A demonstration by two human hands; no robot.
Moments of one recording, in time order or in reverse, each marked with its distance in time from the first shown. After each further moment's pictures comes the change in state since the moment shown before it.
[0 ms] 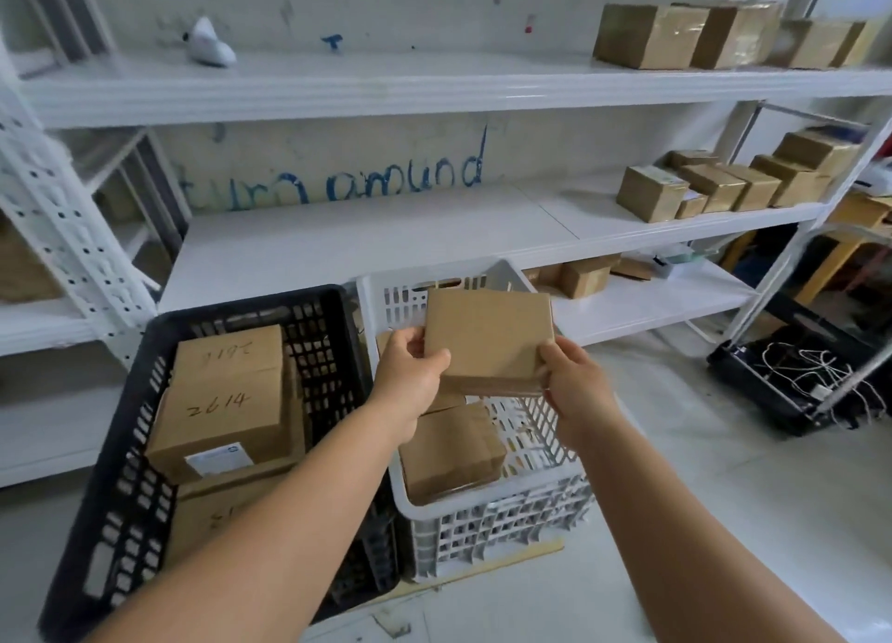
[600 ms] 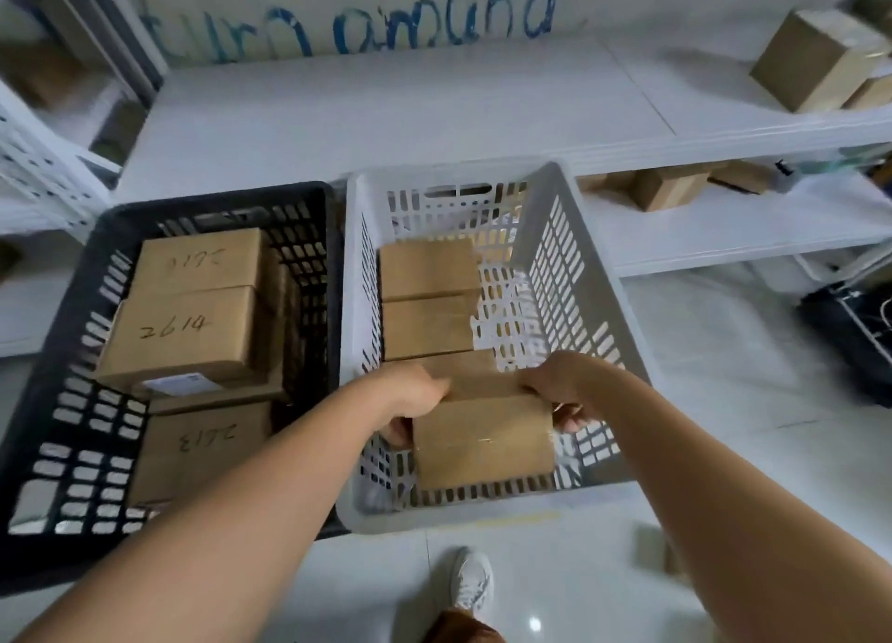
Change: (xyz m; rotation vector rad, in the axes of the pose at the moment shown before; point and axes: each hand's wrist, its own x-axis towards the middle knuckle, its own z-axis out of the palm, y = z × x) left_hand 0.087 -0.062 0.048 0.754 -0.333 -0.699; right_hand 0.143 0.046 0.012 -1.153 -0.622 0.517
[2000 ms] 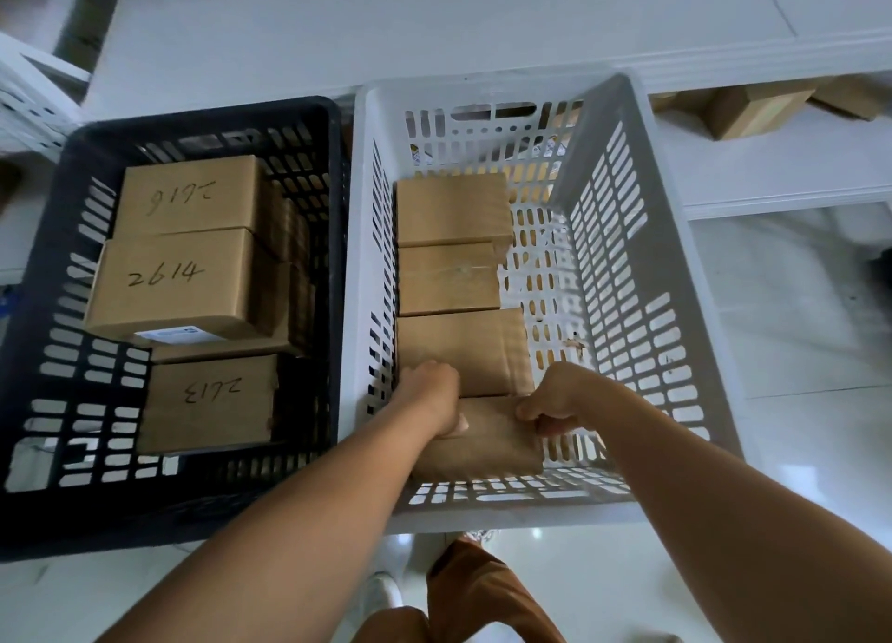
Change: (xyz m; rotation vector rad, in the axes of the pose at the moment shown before) left_hand 0.081 -0.022 0.051 0.465 0.100 0.132; right_hand 0.072 0.010 0.049 0.059 -0.137 -0.020
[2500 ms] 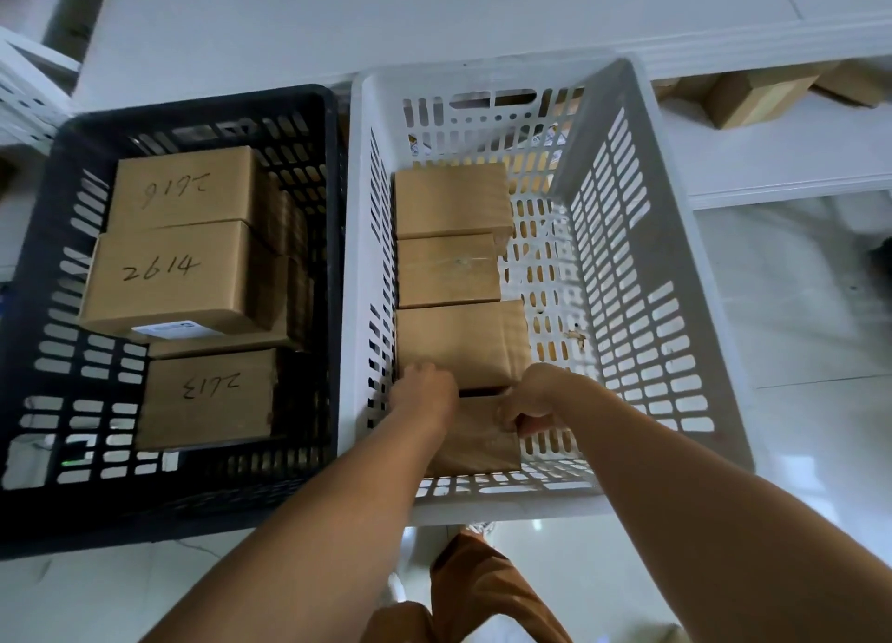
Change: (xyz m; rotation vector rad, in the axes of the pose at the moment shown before) left_hand 0.000 -0.003 0.012 0.139 -0.030 -0.012; right_hand 0.010 -0.008 0.025 0.027 -0.068 0.044
